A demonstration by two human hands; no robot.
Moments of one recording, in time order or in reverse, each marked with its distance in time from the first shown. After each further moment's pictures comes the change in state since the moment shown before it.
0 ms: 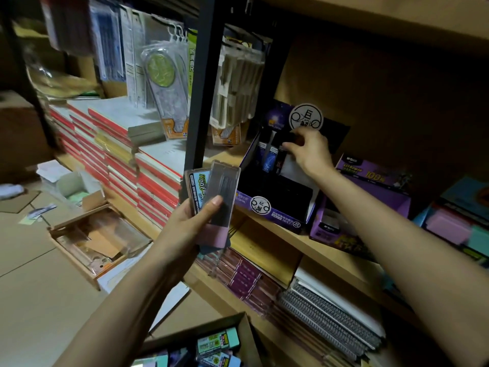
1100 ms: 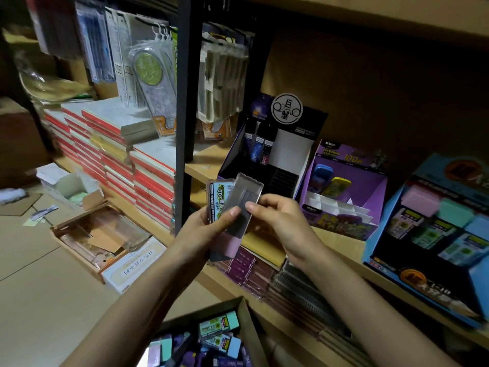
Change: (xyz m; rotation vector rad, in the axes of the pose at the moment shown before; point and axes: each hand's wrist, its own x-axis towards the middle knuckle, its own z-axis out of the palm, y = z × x) left_hand -0.024 -0.019 0.028 0.089 -0.166 -0.006; right_hand -0.168 -0.021 -0.007 0.736 -0.399 0.340
